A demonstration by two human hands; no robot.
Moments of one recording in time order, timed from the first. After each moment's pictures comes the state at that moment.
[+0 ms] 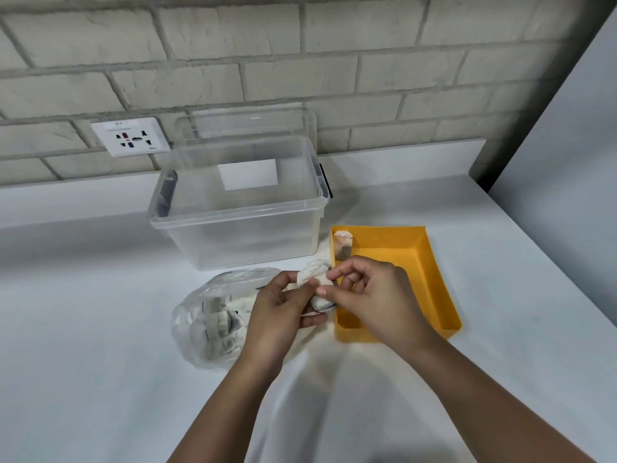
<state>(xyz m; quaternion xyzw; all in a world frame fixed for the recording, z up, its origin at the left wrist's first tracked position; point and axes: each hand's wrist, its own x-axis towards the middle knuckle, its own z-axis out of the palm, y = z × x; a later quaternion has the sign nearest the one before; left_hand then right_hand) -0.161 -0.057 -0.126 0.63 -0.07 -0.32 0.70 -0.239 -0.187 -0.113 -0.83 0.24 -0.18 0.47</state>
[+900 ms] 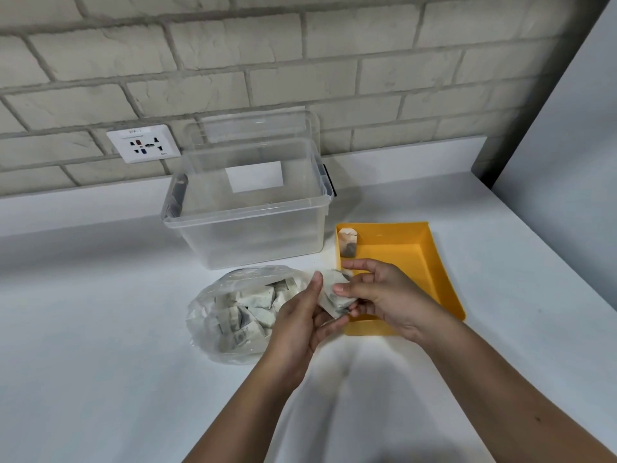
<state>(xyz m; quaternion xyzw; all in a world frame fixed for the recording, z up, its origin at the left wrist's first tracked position) -0.182 -0.058 -0.137 0.53 -0.04 -0.42 0.73 -0.236 -0.200 -0.124 -0.60 0.28 -0.02 0.75</state>
